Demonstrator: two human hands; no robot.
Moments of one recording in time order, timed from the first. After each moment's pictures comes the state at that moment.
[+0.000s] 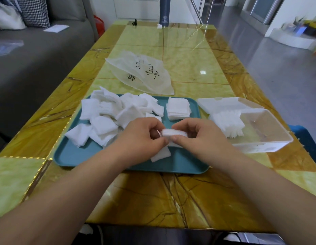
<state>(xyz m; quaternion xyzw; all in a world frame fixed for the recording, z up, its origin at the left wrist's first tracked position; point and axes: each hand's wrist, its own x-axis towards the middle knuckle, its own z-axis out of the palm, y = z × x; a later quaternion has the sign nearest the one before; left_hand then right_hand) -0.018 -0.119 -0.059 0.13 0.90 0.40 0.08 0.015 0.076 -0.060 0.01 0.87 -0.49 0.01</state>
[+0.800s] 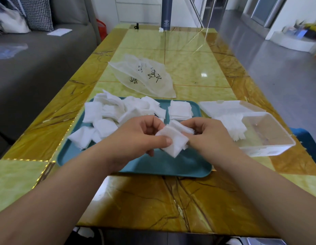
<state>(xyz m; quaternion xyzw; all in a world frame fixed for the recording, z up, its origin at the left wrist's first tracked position) -0.012 -0.133 -0.033 0.12 0.73 0.63 0.24 0.013 0.076 -0.051 0.07 0.84 -0.54 -0.01</state>
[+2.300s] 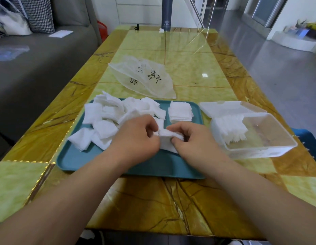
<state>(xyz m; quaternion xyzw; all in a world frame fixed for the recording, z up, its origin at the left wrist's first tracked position) -0.026 -0.125 -0.057 0.10 0.93 0.36 0.02 0.011 0.052 -0.065 0.02 0.88 -0.48 -0.02</state>
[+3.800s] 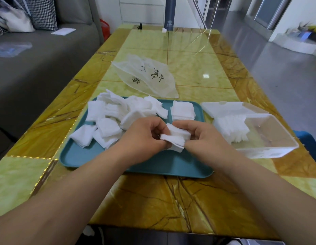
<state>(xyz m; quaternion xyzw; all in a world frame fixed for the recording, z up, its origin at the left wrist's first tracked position) -0.022 -0.122 -0.056 0.13 0.87 0.47 0.10 0.007 0.074 -0.066 0.00 0.85 -0.53 0.05</state>
